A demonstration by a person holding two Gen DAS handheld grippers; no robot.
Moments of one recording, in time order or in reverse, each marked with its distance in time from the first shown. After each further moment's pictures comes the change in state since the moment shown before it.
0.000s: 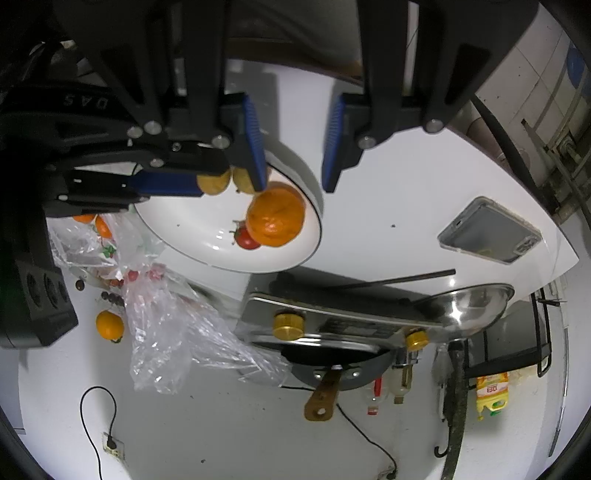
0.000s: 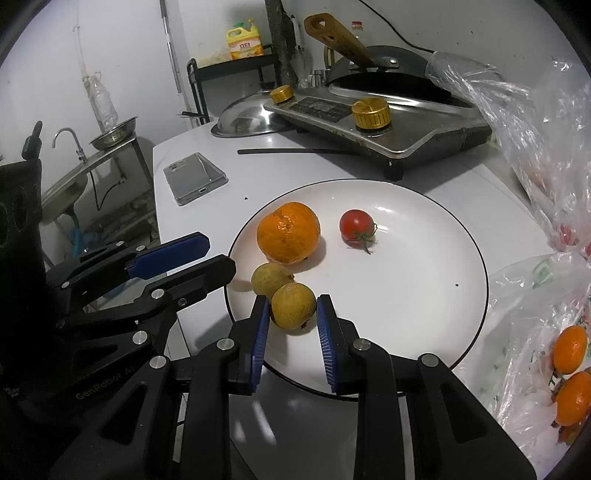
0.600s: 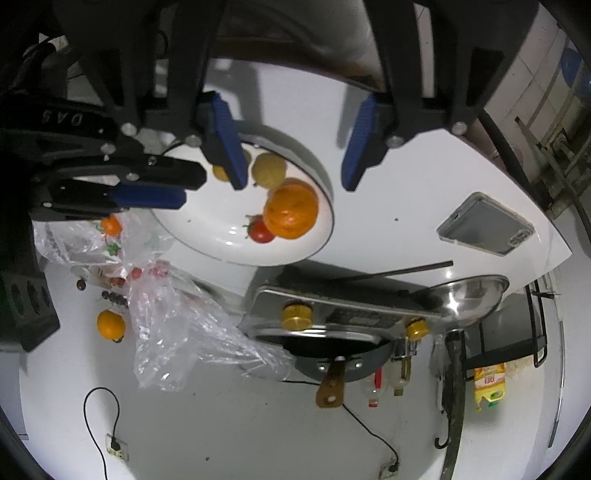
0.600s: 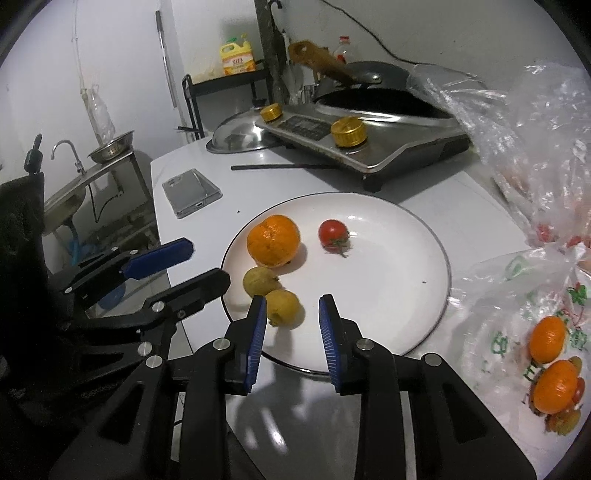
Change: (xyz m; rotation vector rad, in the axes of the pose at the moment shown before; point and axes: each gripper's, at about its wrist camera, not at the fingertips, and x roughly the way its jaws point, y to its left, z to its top) left arm -0.014 -0.017 0.003 0.017 -0.016 0.023; right arm -0.032 -0.011 -0.005 0.021 -0.059 -0.023
